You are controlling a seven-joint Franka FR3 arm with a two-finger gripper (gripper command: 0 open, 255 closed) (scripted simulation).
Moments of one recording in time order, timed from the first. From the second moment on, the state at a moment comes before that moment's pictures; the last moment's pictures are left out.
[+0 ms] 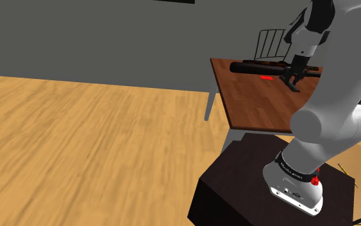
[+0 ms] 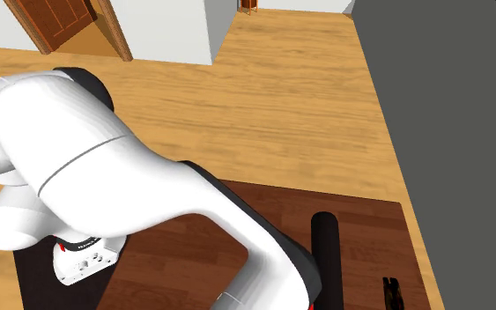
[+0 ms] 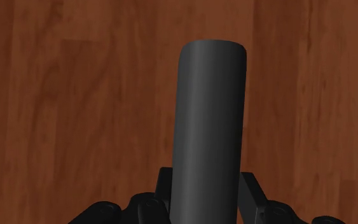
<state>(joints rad) -0.63 0.43 -0.67 -1.80 0.21 1.91 -0.52</state>
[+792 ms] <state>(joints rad) -0.64 0.45 -0.66 -1.81 0.22 1.94 -0.53</state>
